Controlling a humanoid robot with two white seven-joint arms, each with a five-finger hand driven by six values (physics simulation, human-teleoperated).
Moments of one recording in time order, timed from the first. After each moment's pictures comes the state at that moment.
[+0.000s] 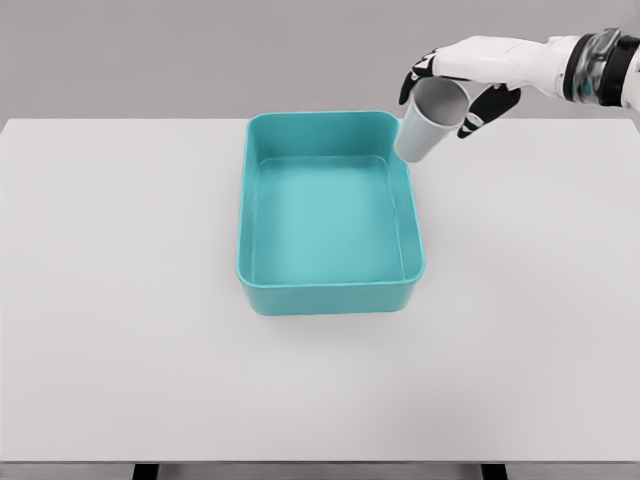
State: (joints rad) left arm 0.00 0.00 -0.06 -0.03 0.07 0.03 -0.03; right arm -1.14 -0.78 0.95 -1.45 0.07 -0.18 0.61
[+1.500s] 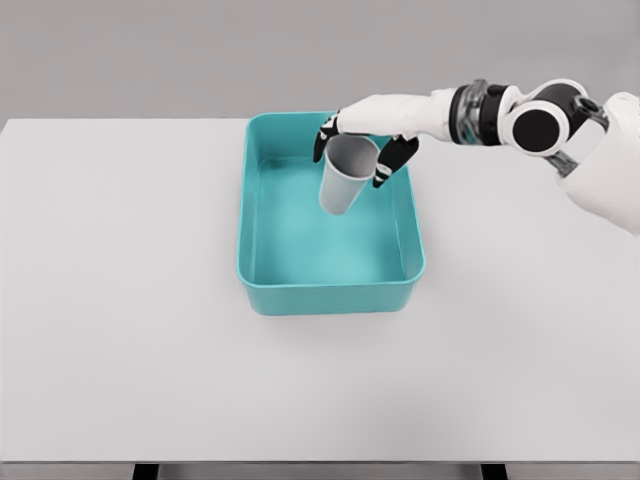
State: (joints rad) left arm 0.00 0.00 -0.06 -0.03 0.07 0.03 -0.03; right arm -1.13 -0.58 1.07 -1.42 0.07 -0.13 0.61
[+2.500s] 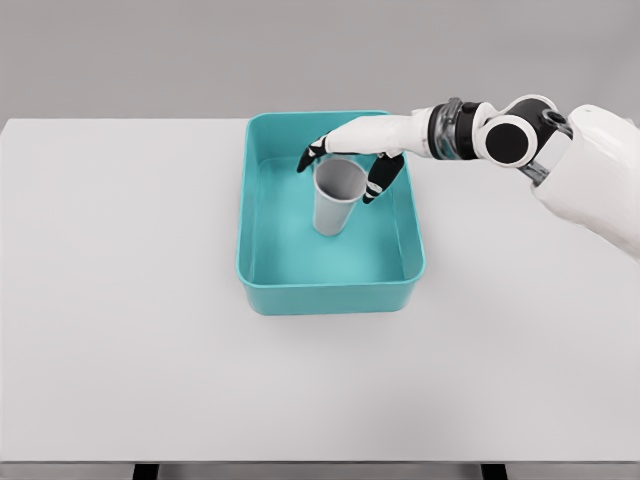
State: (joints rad) left arm 0.00 0.00 -0.06 -0.03 0.07 0.03 -0.03; right arm -1.13 -0.53 1.13 -1.36 0.07 -0.13 0.61
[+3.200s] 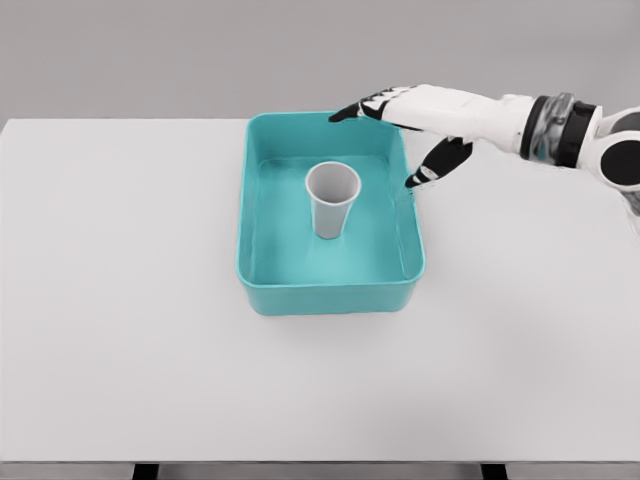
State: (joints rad) left arm 0.00 0.00 -0.06 -0.03 0.07 0.03 -0.03; right arm -0.87 -0.72 0.70 -1.67 0.05 -0.15 0.61
